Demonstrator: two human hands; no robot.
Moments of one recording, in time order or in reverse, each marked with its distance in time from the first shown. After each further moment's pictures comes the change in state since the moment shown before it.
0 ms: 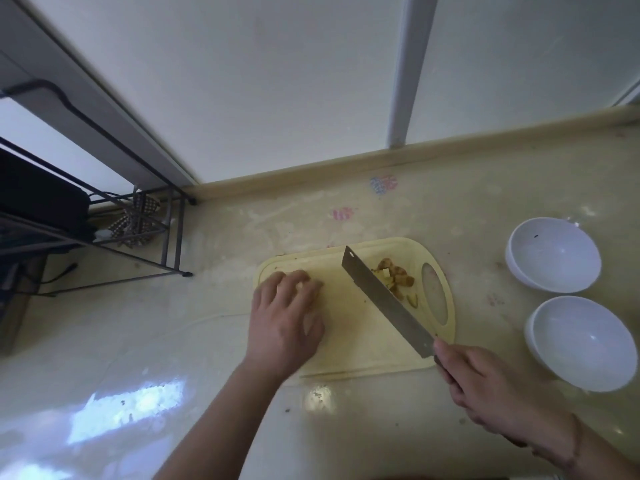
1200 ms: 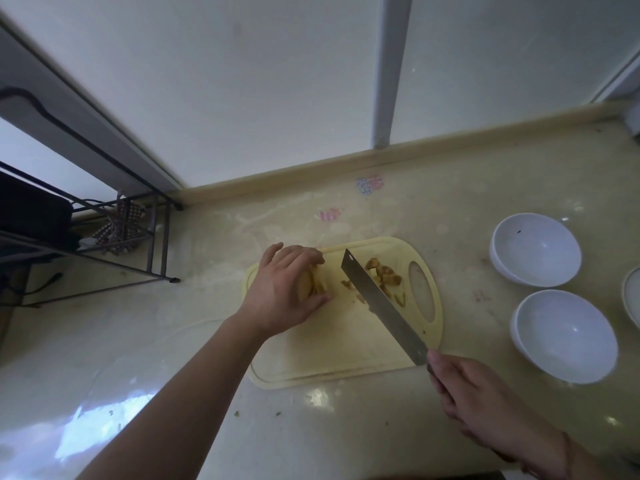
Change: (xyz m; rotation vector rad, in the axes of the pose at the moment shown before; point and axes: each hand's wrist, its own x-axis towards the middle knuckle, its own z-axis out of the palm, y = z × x) left_hand 0.058 -0.016 0.002 -0.182 -0.183 0.153; right_hand -0.012 0.013 0.006 0.060 0.026 -0.005
